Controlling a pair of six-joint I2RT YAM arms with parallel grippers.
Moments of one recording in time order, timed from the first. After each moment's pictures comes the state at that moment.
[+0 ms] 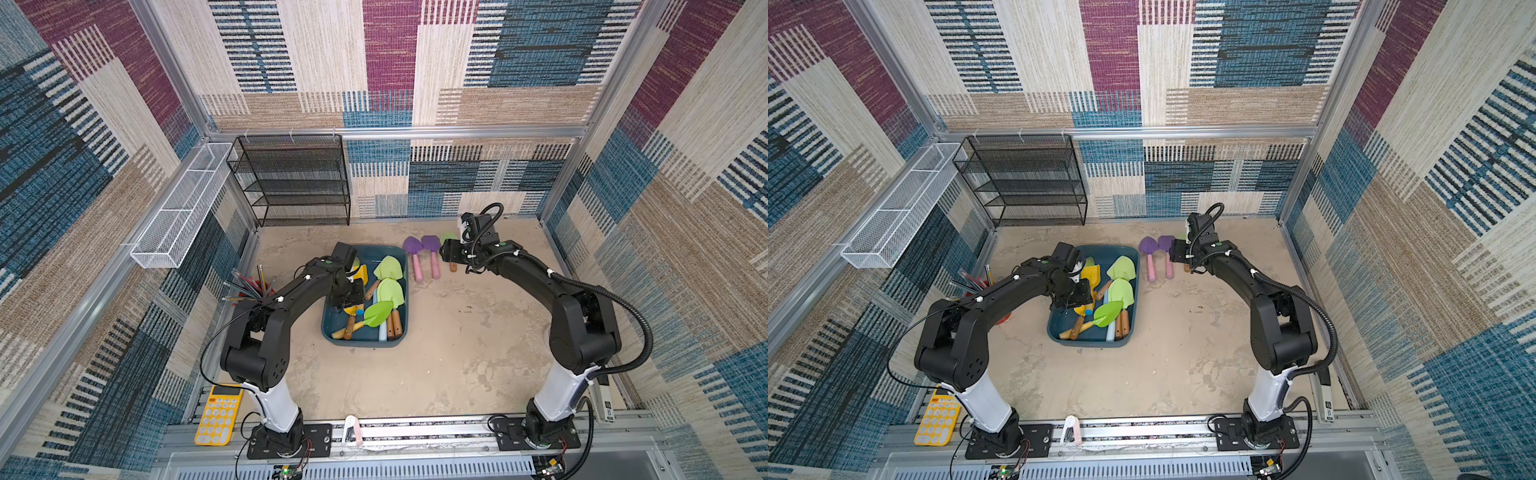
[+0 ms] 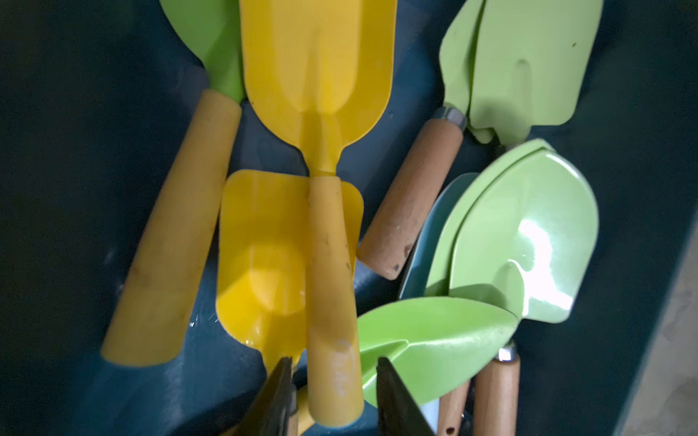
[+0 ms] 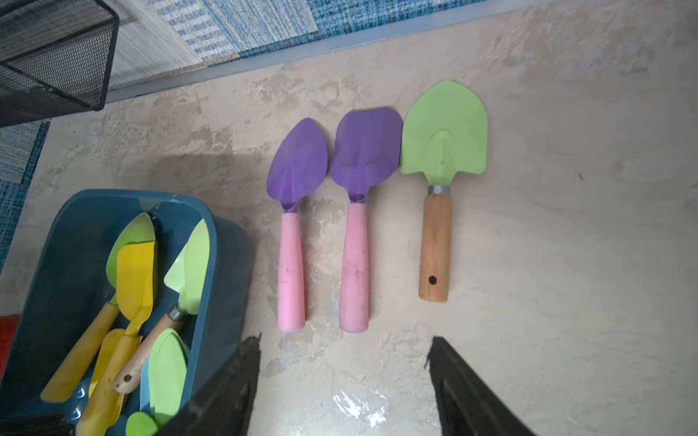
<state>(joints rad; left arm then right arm) -0.36 1.77 1.26 -0.76 0.13 -0.48 0.29 1.78 1.37 -0.38 -0.11 0.37</state>
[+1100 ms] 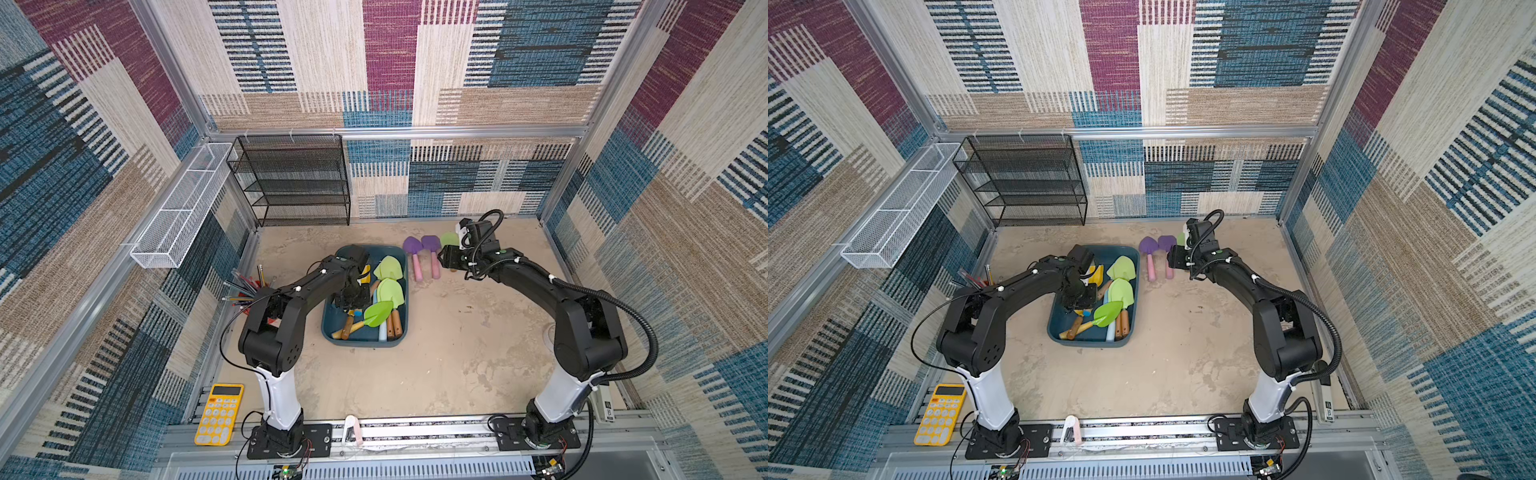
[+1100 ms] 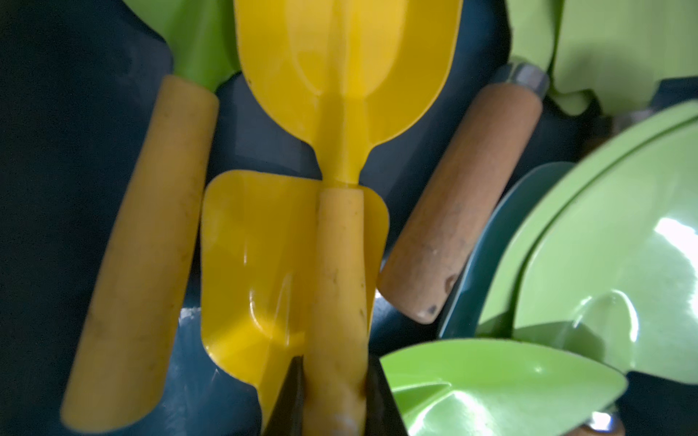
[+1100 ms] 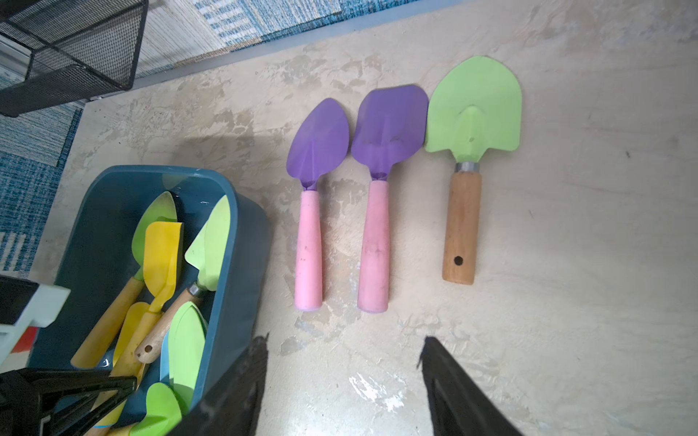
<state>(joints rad) -0.41 1.88 1.34 -0.83 0.03 -0.44 0.31 1.74 1.29 -0.32 -0.16 0.38</state>
